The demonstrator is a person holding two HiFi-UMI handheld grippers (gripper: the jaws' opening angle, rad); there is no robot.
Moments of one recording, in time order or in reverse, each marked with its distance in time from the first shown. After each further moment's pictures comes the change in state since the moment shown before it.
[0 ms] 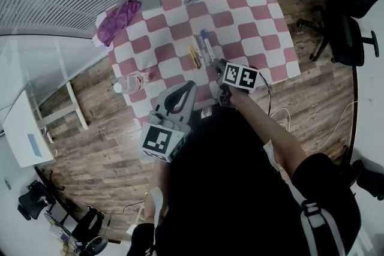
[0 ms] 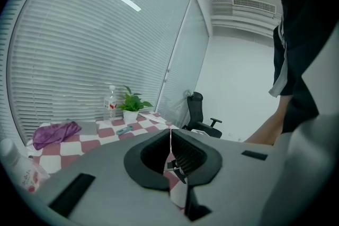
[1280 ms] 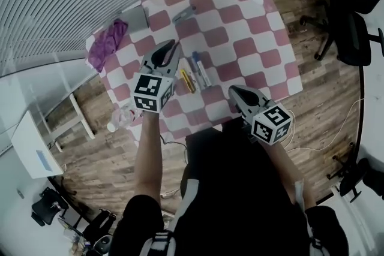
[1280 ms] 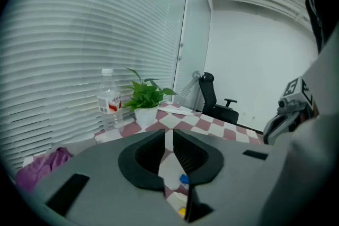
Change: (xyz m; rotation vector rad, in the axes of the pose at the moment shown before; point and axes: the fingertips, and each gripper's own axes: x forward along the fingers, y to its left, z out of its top) left arm 0.186 0.145 -0.008 0.153 0.171 0.040; right arm -0.104 0.032 0.065 -0.357 -0.122 0.354
